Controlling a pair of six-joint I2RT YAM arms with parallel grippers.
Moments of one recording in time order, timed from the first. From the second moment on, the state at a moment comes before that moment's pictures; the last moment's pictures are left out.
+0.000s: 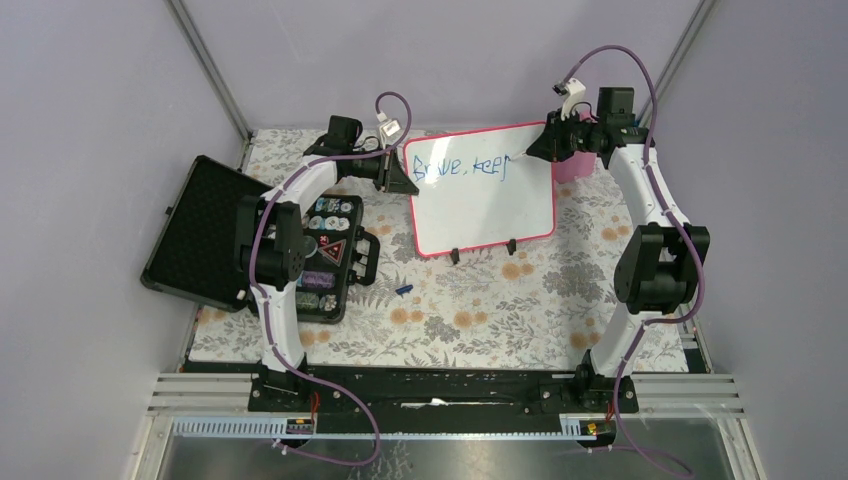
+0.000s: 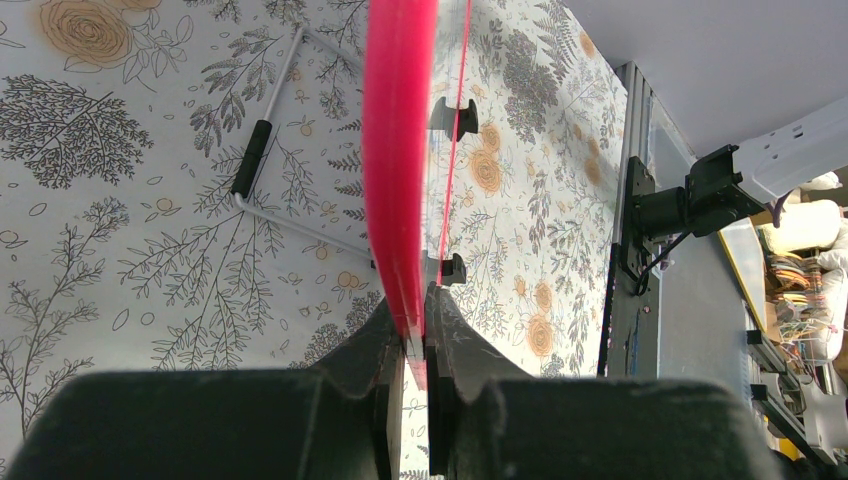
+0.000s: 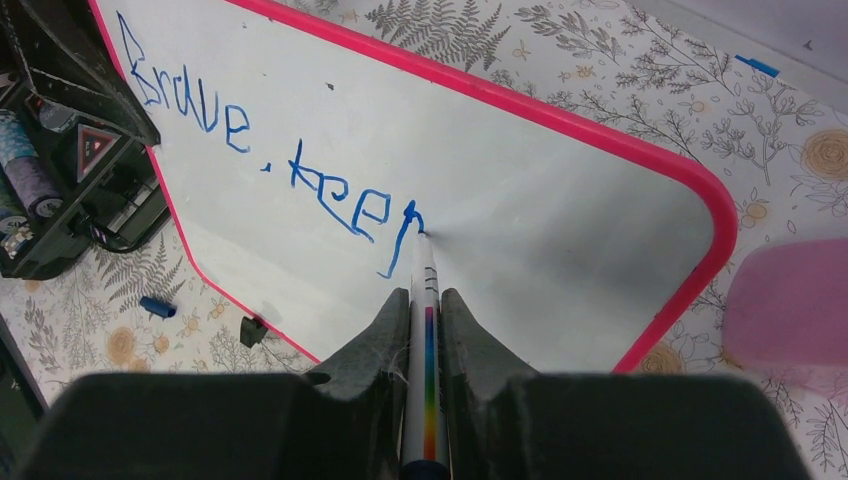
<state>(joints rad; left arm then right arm) -0.21 2.08 1.67 -0.42 1.15 0.06 -0.03 1.84 1.70 -0.54 -0.78 -0.22</state>
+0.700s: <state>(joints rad) -0.21 2.08 1.67 -0.42 1.15 0.06 -0.02 1.84 1.67 -0.54 -0.80 -0.22</state>
